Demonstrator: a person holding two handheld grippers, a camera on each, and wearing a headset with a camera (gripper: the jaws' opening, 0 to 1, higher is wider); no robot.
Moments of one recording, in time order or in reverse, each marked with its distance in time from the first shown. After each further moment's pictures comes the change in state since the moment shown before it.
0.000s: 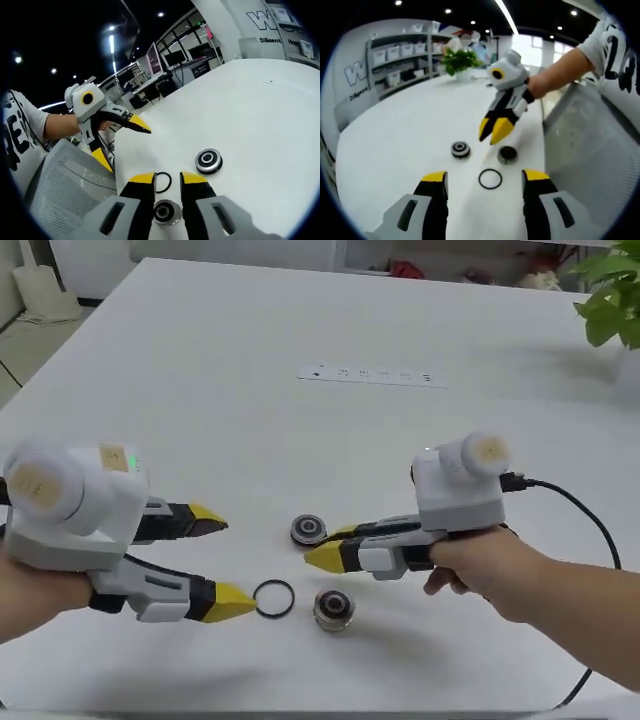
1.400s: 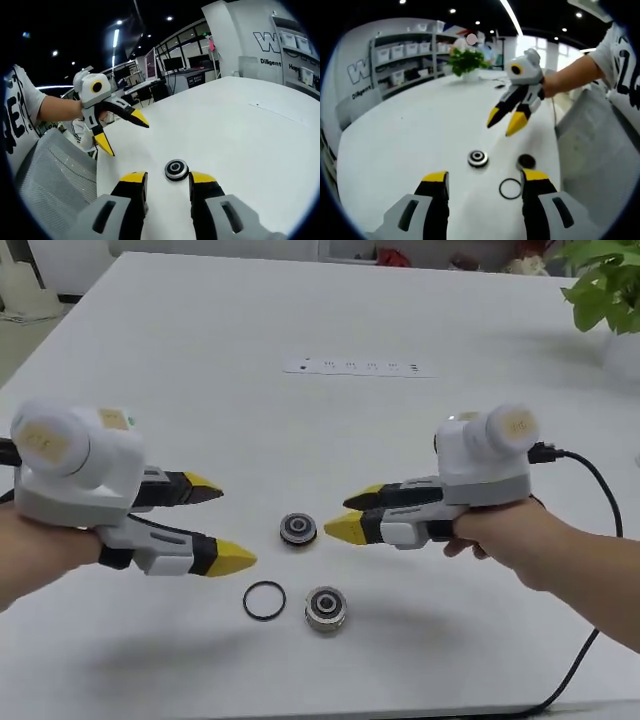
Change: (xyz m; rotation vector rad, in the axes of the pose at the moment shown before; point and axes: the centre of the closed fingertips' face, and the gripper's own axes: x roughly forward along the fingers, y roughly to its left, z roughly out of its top) left arm 0.016 0.039 0.015 -0.019 -0.004 0.027; right arm -0.024 -0.031 0.019 -0.164 -0.025 -0.113
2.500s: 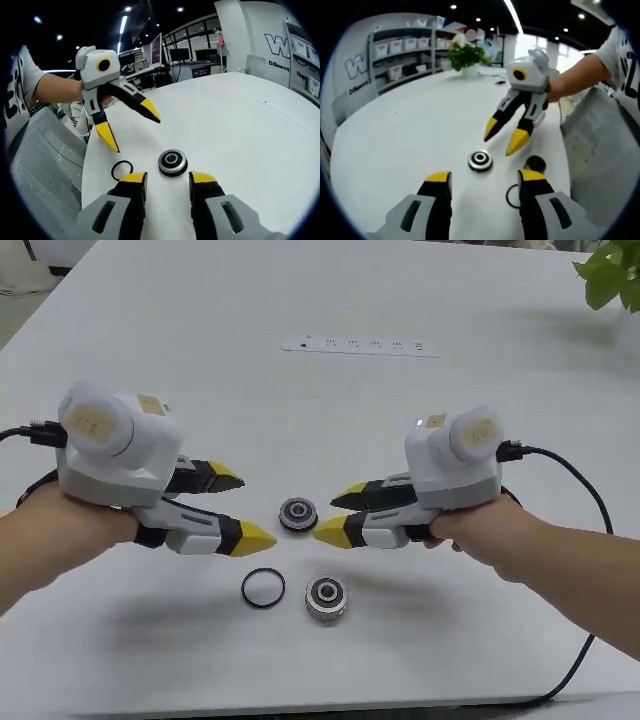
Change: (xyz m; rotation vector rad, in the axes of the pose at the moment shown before) left arm 0.037 0.008 -0.006 -0.022 0.024 -0.029; right arm 0.031 -0.015 -0.026 -0.088 0.087 0.006
